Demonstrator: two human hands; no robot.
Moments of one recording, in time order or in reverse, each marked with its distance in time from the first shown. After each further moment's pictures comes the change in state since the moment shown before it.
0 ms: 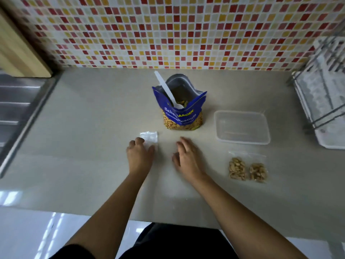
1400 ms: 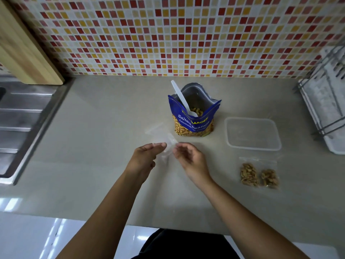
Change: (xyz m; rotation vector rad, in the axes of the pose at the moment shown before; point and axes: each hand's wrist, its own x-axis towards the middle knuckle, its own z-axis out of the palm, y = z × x) left_hand 0.001 0.008 -0.068 -0.903 -0.487 -0.317; right_hand 0.002 -0.057 -0.037 1.155 0.013 0.274
